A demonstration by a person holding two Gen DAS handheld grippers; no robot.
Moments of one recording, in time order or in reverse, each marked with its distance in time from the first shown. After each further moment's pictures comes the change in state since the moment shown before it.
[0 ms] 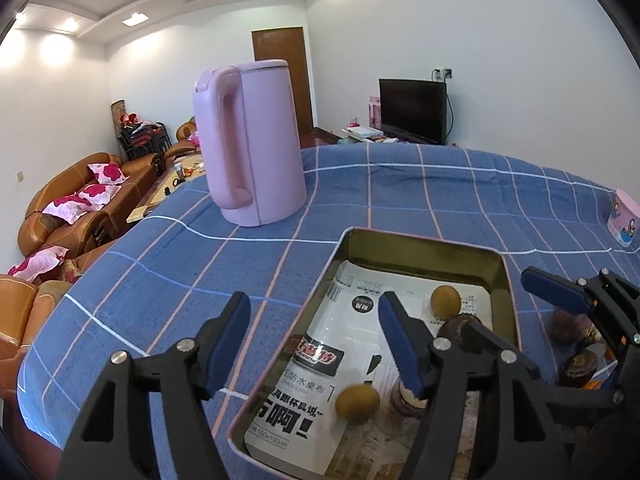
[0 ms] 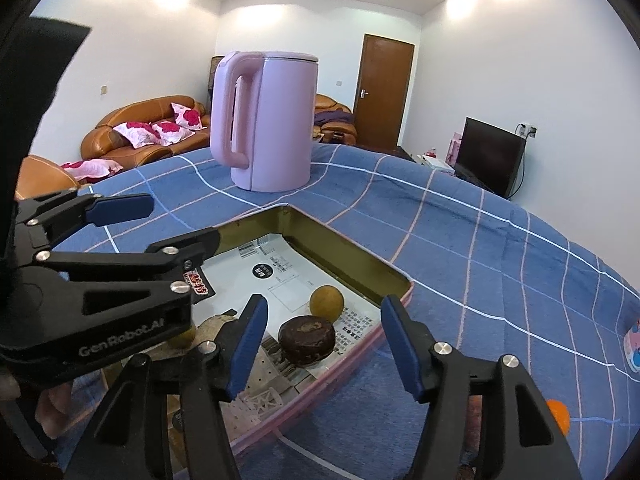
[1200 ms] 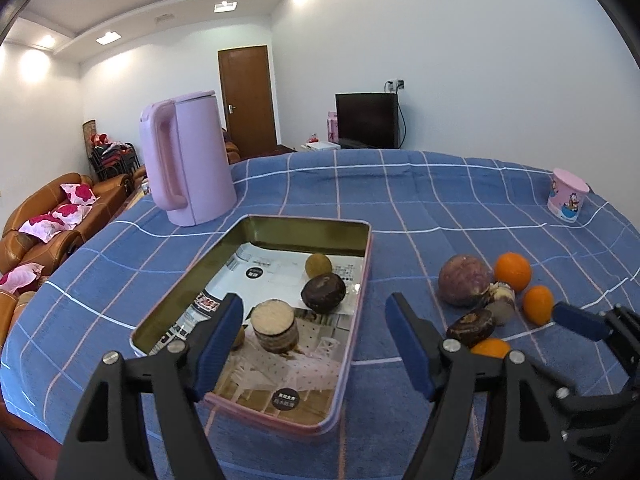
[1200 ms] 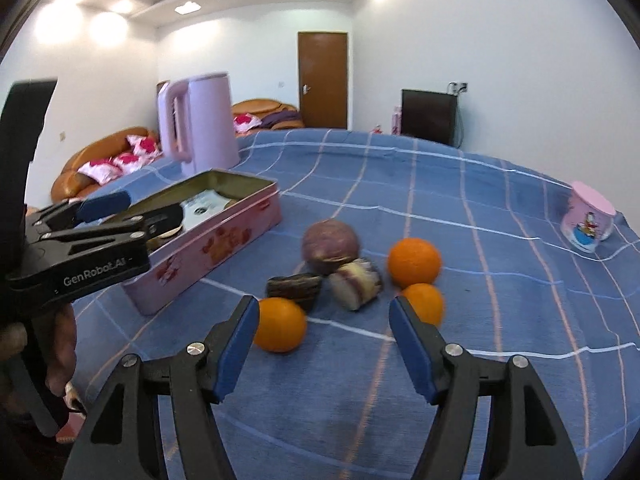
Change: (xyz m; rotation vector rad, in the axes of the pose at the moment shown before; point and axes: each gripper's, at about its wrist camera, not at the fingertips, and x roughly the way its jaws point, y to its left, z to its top) left arm -0.061 -0.073 -0.038 0.052 -0.063 -0.121; right arm -0.101 -0.070 -0.094 0.203 0.036 -0.074
